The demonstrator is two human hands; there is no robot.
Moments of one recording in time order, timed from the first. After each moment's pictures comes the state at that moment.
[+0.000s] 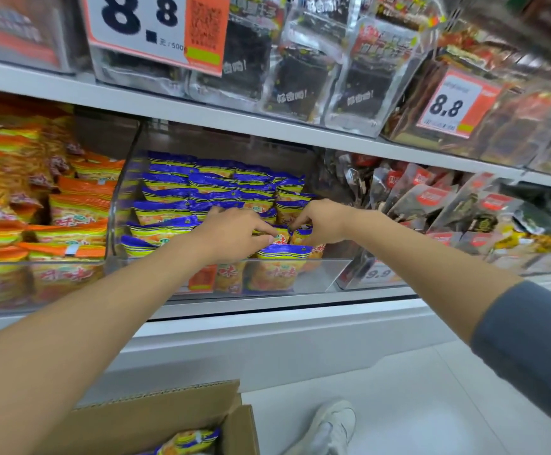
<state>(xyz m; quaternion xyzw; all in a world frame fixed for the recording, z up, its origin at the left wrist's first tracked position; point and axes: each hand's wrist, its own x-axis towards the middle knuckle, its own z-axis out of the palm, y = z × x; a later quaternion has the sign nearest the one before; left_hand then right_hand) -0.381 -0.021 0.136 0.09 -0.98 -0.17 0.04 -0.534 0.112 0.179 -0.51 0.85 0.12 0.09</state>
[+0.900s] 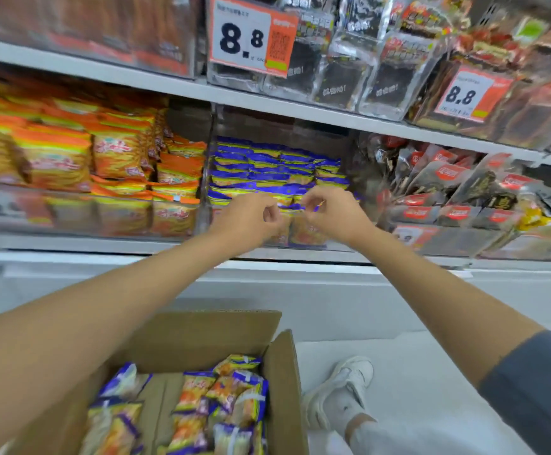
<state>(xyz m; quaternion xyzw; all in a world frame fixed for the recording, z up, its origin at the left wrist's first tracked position) -0.254 0.018 0.148 0.19 -0.91 -0.31 0.21 -0.391 0.144 0.177 -0.47 0.84 -0.26 0.01</state>
